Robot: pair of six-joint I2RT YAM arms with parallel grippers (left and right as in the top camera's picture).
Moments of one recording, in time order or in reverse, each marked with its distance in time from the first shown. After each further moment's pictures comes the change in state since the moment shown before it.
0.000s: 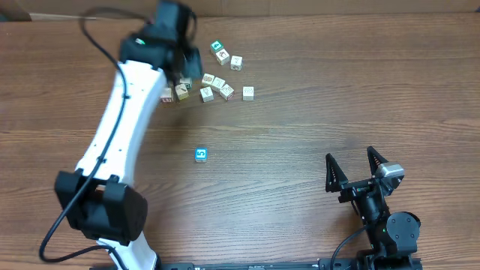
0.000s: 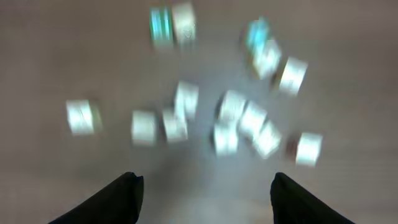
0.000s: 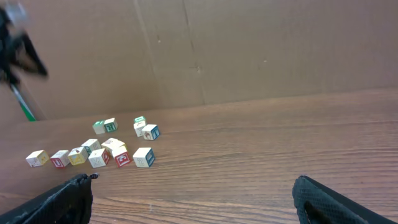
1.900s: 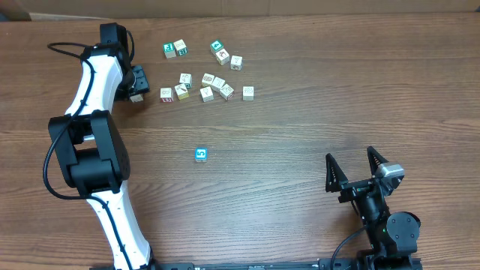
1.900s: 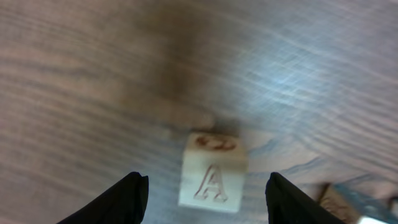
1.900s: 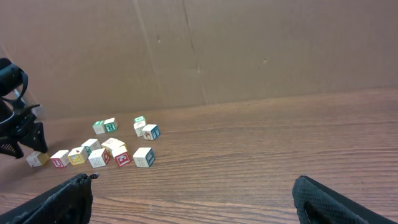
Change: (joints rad) left arm 0.332 0.380 -0.062 0.135 0.025 0.120; right arm 0.000 0.000 0.000 0.000 0.000 0.000
